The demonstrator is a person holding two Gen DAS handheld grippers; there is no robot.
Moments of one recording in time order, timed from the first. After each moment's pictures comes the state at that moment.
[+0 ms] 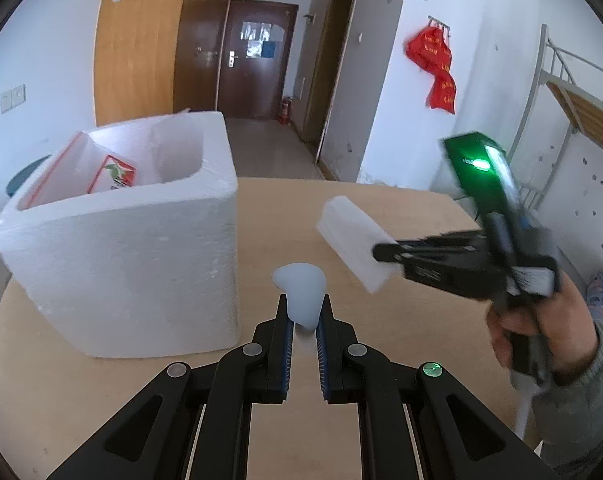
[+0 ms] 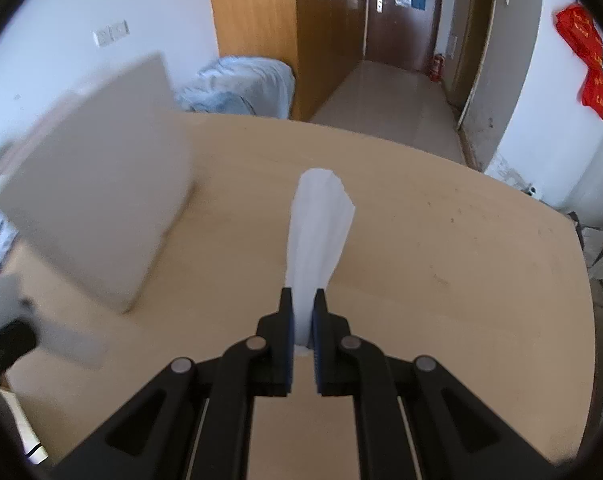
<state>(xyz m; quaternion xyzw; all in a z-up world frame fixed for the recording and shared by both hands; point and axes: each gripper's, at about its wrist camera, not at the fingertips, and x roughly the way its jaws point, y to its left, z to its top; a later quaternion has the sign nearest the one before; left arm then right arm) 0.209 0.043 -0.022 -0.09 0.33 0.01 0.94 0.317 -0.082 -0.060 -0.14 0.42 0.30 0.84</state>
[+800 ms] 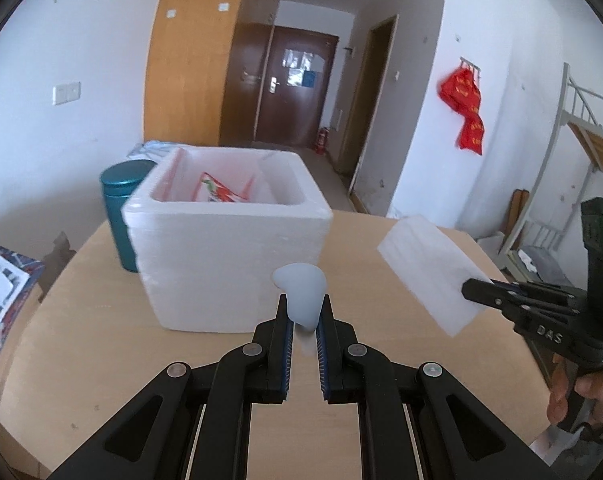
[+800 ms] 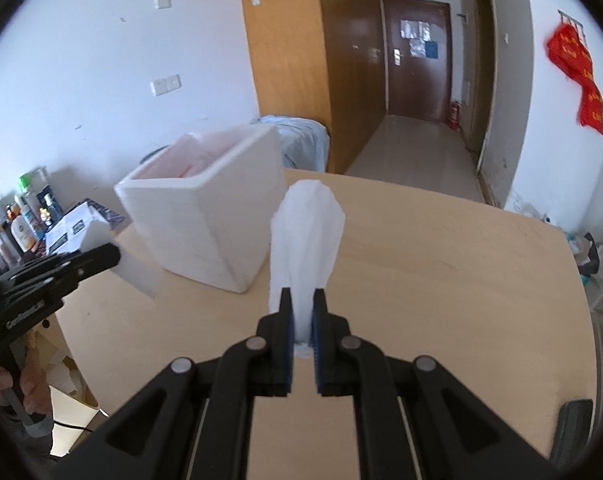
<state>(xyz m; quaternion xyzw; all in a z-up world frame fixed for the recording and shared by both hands) 0.136 0.076 0.011 -0.12 0.28 0.08 0.95 0.210 -0.101 -0.008 -0.08 0.33 0.37 0.86</state>
